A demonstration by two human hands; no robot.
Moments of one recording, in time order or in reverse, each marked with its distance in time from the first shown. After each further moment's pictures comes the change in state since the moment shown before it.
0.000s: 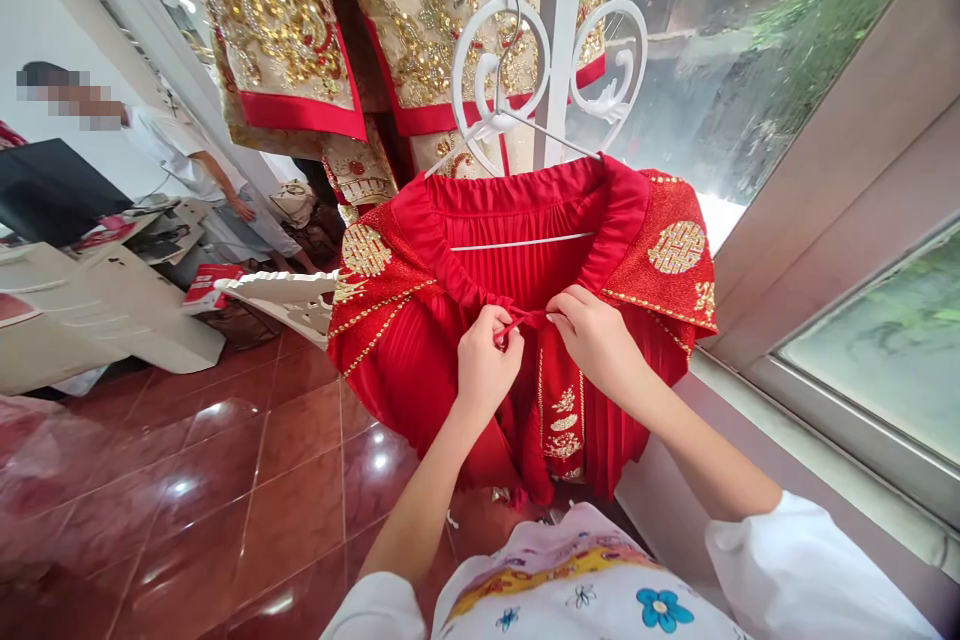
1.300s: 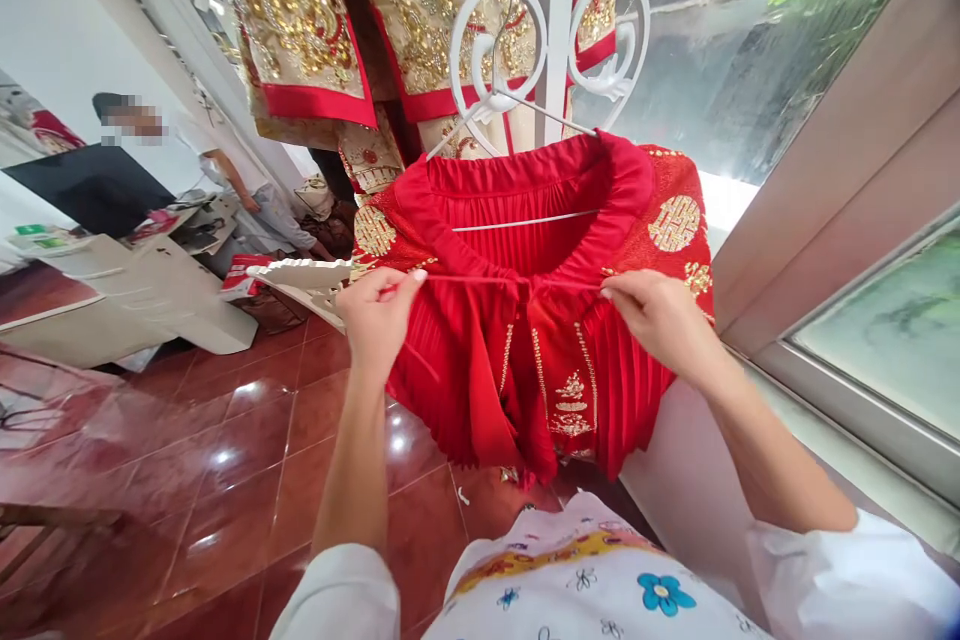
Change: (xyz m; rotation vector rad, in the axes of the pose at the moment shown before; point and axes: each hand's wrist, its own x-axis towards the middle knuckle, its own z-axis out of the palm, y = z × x) left_hand 0.026 0.001 -0.102 0.184 0.286 0.036; right_hand -0.029 0.043 -0.036 0.065 0.039 -0.029
